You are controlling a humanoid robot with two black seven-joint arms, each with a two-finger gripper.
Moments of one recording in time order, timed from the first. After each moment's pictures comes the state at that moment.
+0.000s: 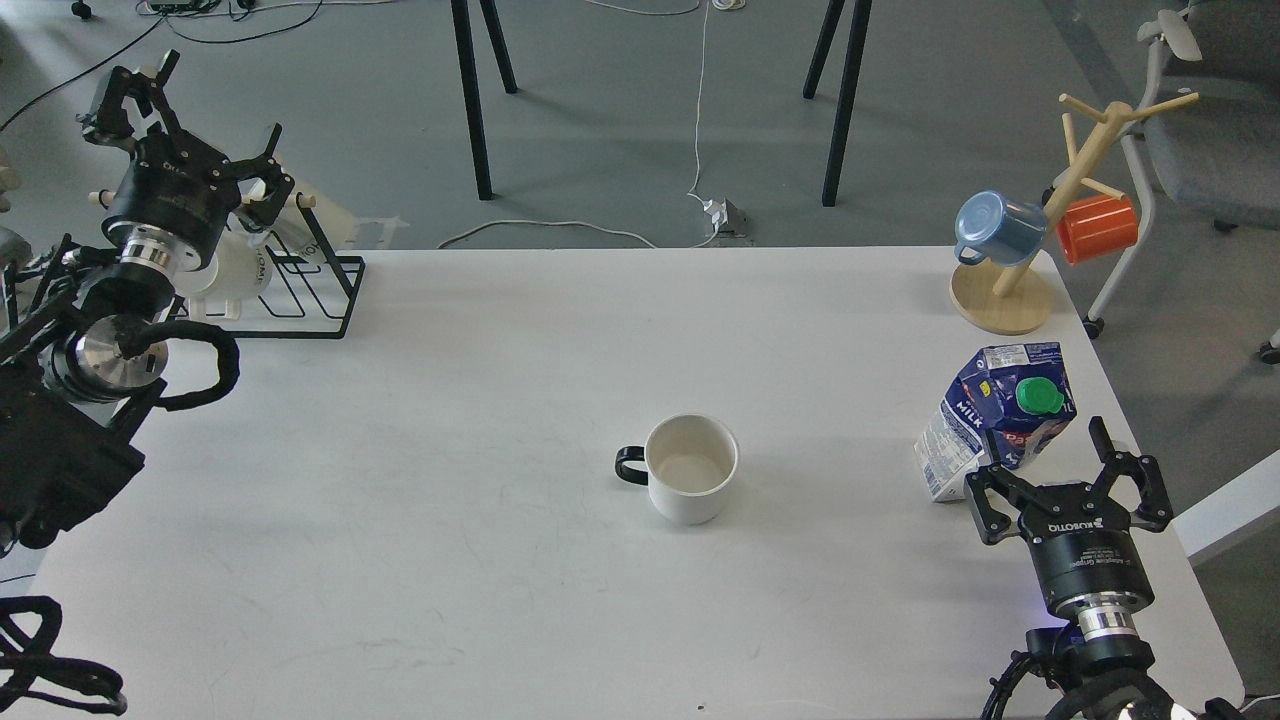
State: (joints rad) left arm -0.74 0.43 -0.78 -0.60 -0.10 -0.44 -0.34; right arm -0.21 -0.24 1.21 1.29 0.22 0.49 0.32
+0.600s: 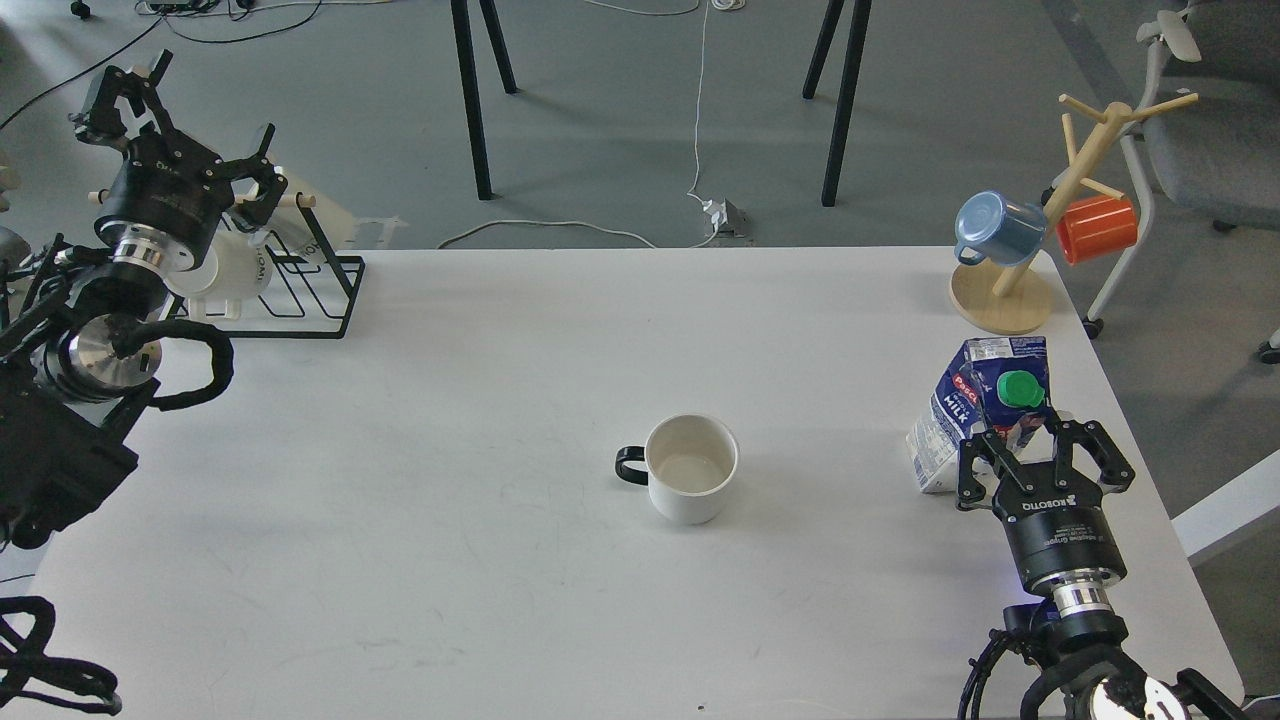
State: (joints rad) left arm -0.74 0.45 -0.78 -0.60 -0.10 -0.43 -0.34; right arm -0.15 -0.23 1.16 1.27 0.22 0.49 0.32
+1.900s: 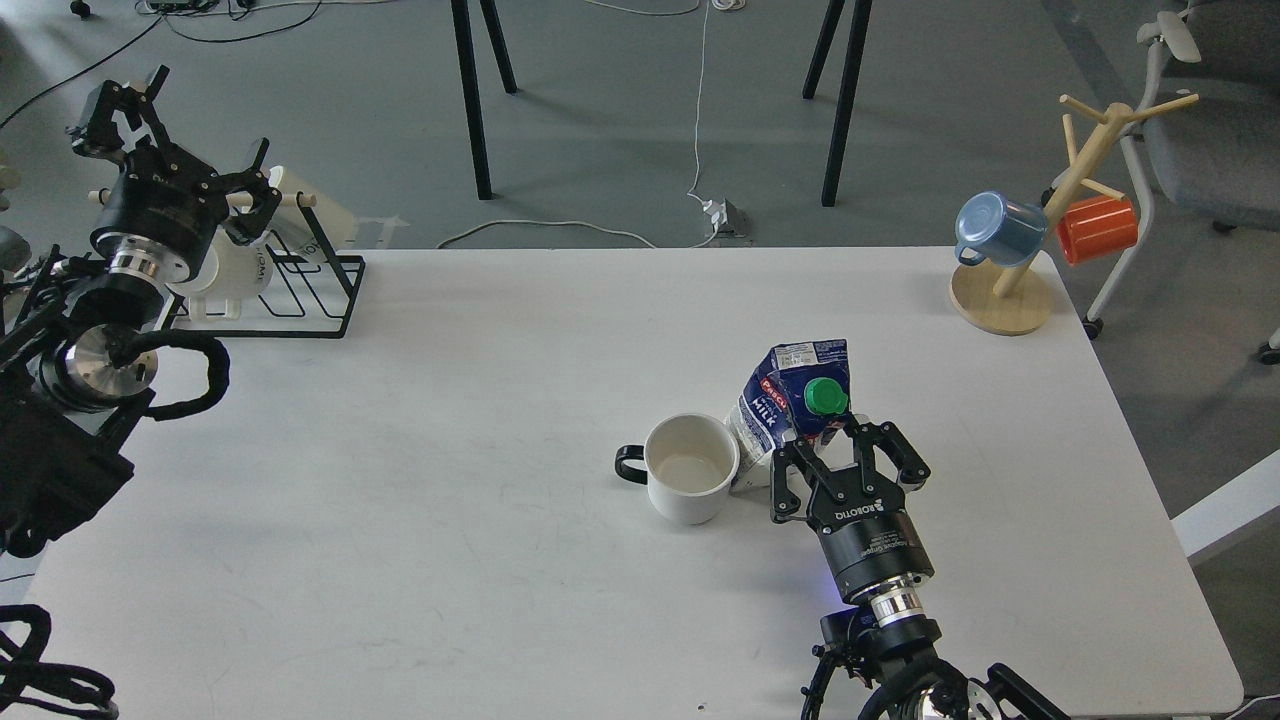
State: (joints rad) left arm -0.73 0.45 -0.78 -0.59 -0.10 -0.43 -0.34; right arm -0.08 0.00 0.93 1.27 0.17 0.49 0.33
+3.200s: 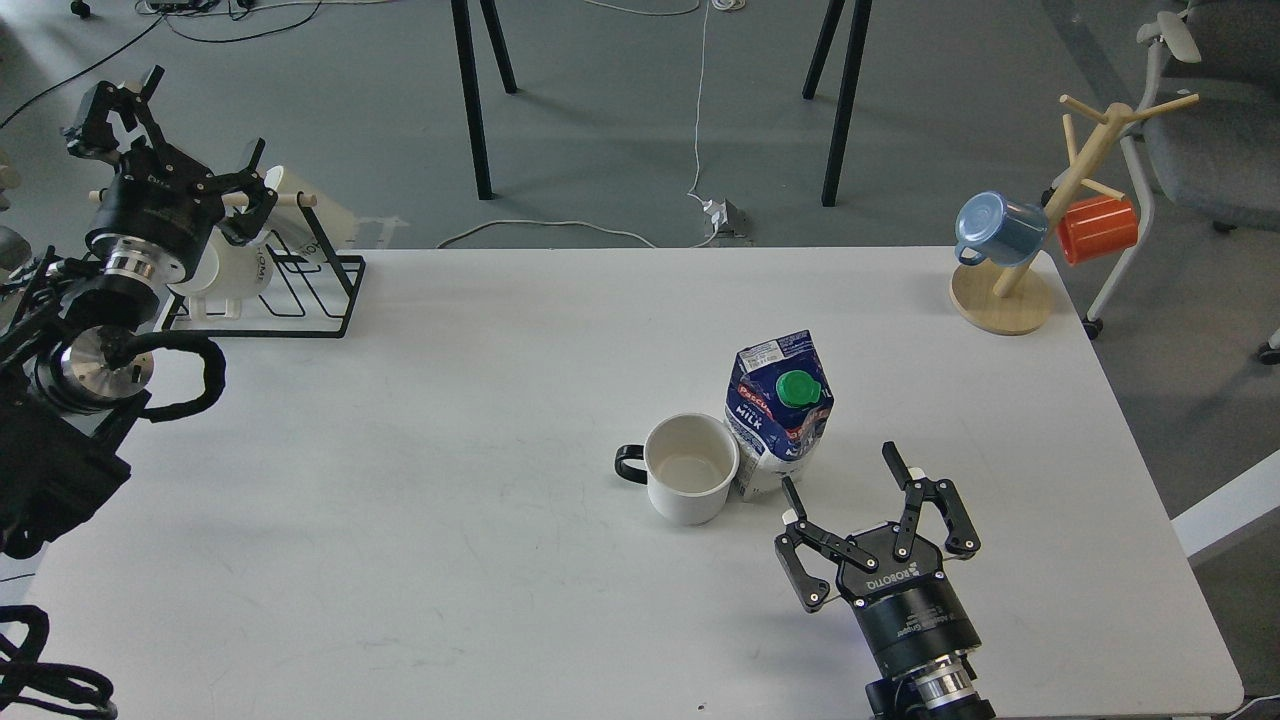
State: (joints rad) left arm -0.73 0.45 -0.78 -0.57 -0.10 -0.44 -0.35; right arm -0.34 -0.16 1.01 1.55 -0.03 0.49 0.33
